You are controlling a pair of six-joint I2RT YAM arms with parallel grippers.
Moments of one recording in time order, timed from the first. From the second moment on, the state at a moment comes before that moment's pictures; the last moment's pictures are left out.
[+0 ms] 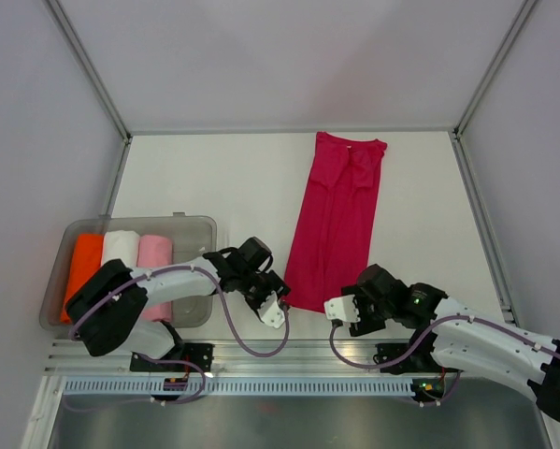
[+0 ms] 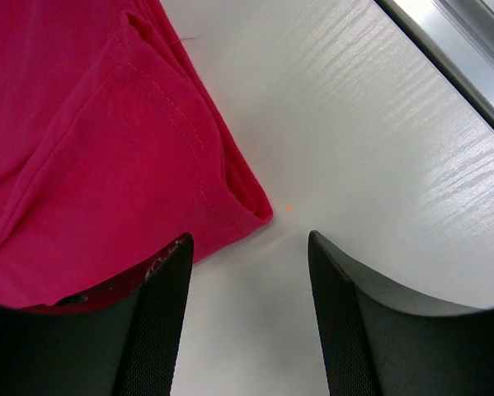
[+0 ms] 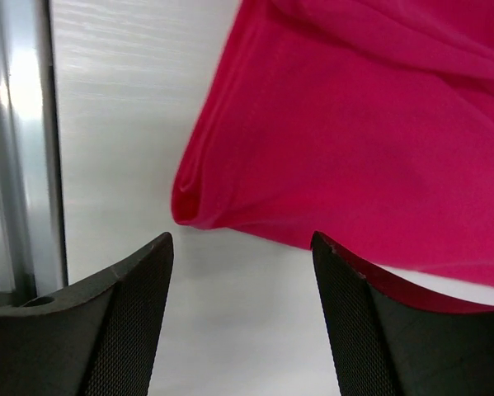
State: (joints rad) left arm -0.86 1.42 0.64 -0.32 0.58 1.47; right arm 0.88 0.80 0.40 -0.64 -0.12 -0.88
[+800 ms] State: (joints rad) left arm -0.88 1.58 0.79 -0.32 0.57 1.48; right arm 0.95 0.91 0.38 -0.55 -0.17 -0.91
